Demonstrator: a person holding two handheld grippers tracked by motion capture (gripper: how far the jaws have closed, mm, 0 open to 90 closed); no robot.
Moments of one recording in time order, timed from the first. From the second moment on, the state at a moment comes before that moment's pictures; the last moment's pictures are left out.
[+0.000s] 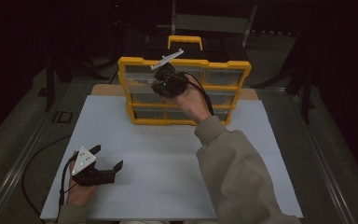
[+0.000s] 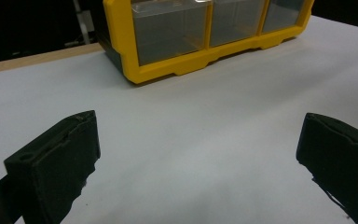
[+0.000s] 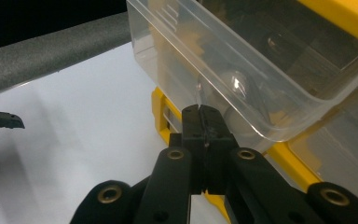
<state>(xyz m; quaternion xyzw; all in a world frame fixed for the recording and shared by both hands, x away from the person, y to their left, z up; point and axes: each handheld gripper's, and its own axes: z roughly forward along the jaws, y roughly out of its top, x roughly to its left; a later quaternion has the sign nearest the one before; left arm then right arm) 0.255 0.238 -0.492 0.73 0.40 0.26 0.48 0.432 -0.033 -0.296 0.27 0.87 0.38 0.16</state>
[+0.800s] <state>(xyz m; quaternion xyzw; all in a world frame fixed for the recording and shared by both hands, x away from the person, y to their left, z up) 0.255 0.239 -0.492 0.73 0.40 0.26 0.48 0.438 -0.037 -0.300 0.29 0.86 0.38 0.17</state>
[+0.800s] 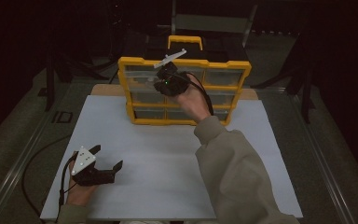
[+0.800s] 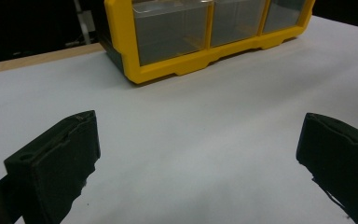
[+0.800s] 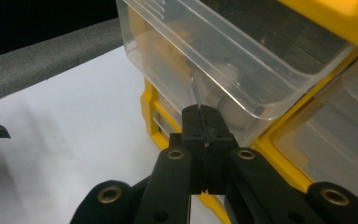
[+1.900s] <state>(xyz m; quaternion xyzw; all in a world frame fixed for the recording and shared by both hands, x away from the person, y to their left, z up) 0.255 0.238 -0.493 0.73 0.40 0.26 0.48 0.444 -0.041 -0.307 0.31 0.85 0.38 0.17</state>
